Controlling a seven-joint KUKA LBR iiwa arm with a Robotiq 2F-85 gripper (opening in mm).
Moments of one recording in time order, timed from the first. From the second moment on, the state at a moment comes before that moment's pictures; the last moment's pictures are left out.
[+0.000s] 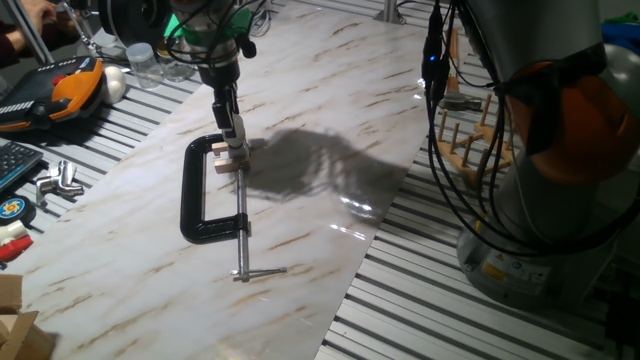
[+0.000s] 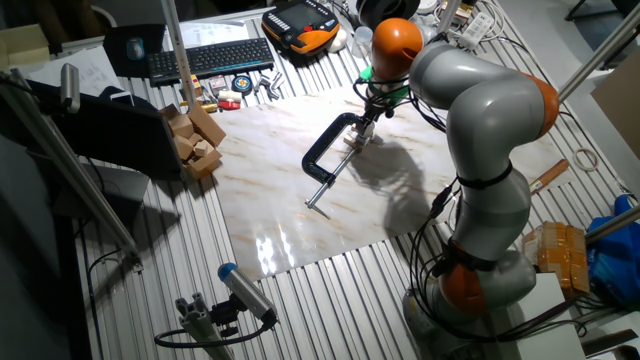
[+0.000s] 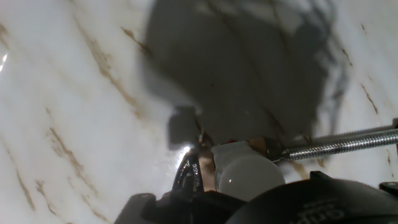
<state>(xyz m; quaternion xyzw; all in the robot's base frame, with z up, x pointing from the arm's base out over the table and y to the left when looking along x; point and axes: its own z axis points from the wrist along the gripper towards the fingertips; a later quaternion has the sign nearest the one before) 0.602 0.002 0.115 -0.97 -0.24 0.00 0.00</state>
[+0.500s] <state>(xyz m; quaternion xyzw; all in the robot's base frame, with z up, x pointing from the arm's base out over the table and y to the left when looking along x) 0.601 0.002 0.115 -0.97 -0.25 0.00 0.00</state>
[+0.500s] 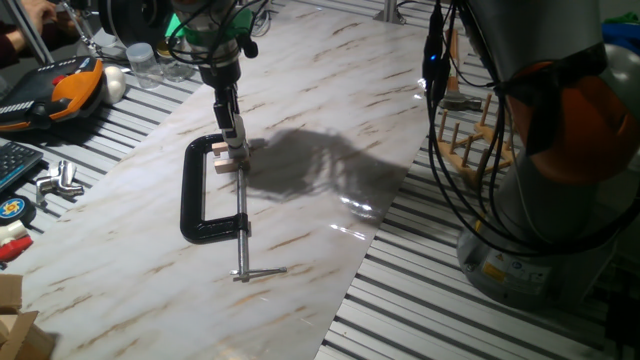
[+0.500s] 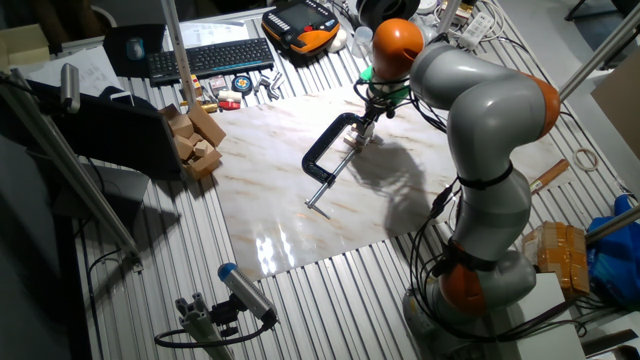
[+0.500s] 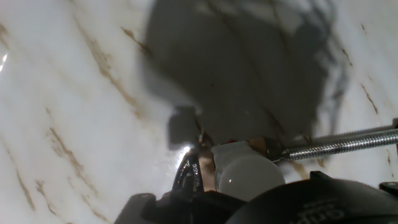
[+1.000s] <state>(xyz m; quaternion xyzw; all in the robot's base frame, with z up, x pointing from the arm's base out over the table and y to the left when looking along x) 0.600 0.001 0.114 -0.97 -0.25 -0.01 0.00</state>
